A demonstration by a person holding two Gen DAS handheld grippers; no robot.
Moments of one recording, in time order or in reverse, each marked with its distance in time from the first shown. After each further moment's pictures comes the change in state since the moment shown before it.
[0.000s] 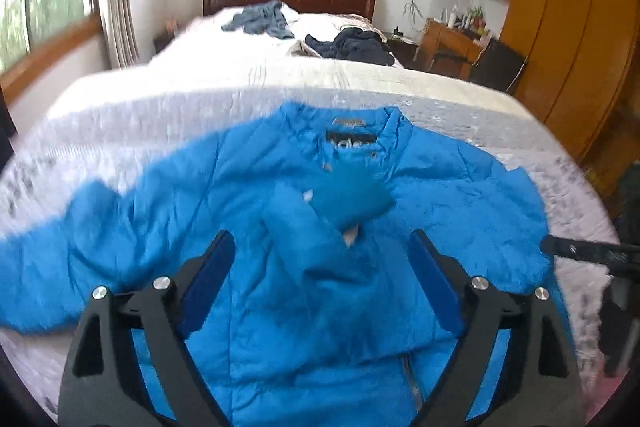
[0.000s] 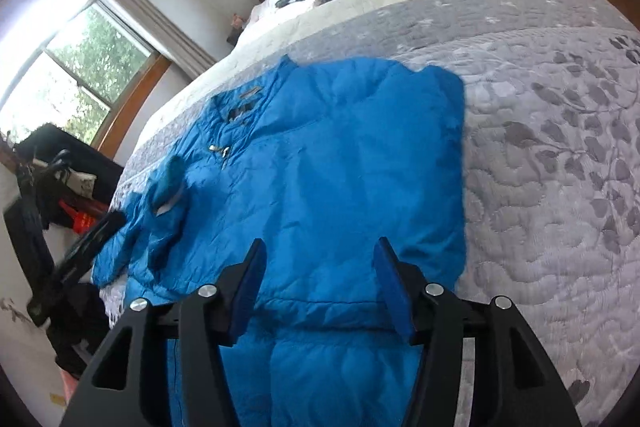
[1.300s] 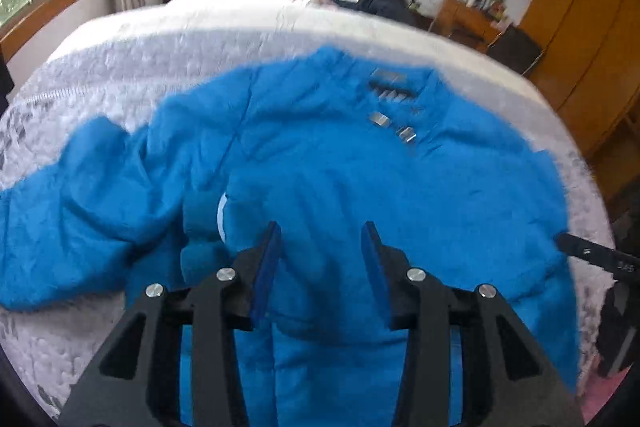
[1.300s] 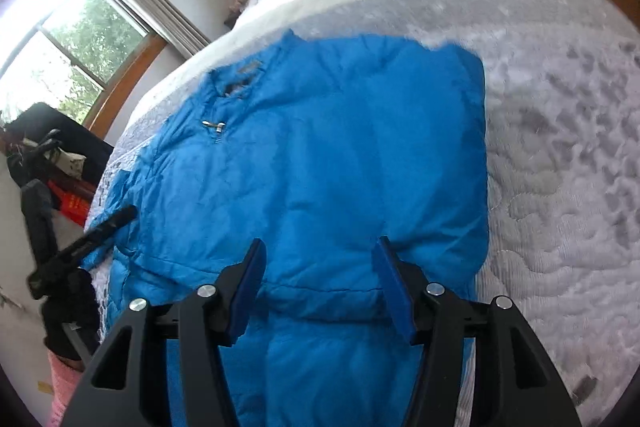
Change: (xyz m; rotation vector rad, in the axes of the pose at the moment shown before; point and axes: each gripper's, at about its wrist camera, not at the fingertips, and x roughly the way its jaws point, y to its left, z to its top) left arm 0.032 0.077 -0.039 -0.142 0.166 -0.072; right arm 0.021 0.001 -0.006 -0.017 0.052 -0.020
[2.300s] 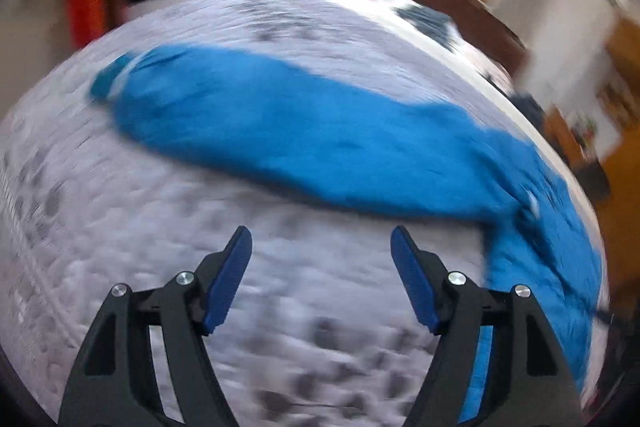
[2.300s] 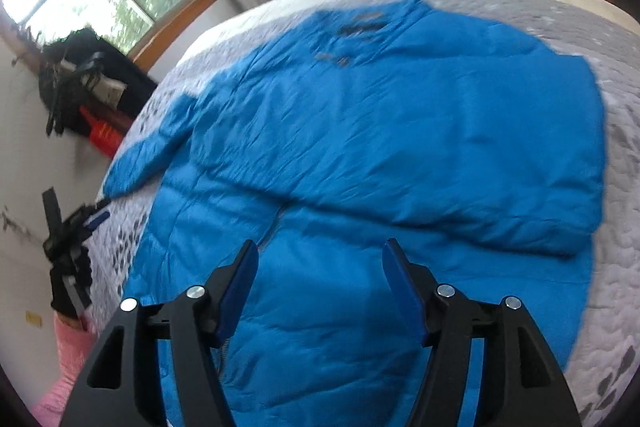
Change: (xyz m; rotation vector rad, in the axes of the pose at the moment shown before) left arm -0.150 0.288 -0.127 -0.557 -0.149 0.159; right arm 0.009 0.110 -0.046 -0.243 0.110 0.059
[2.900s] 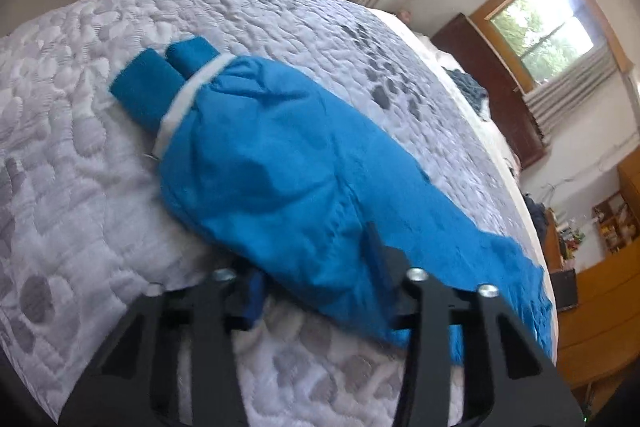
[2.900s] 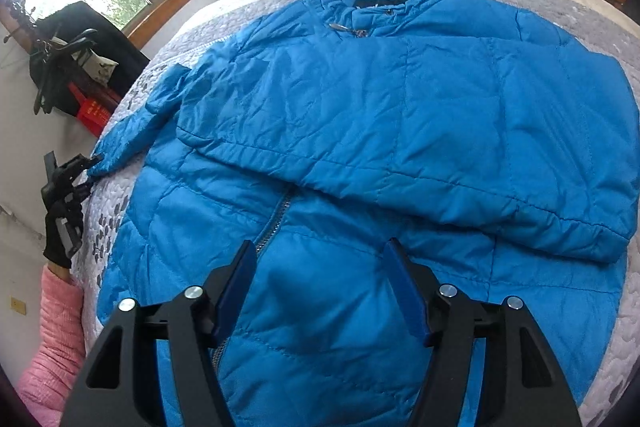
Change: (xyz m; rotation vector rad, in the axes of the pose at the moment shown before) left arm 0.048 0.078 0.069 -0.308 -0.076 -0.057; right arm 0.030 0.010 -0.004 -0.032 0.038 -0.042
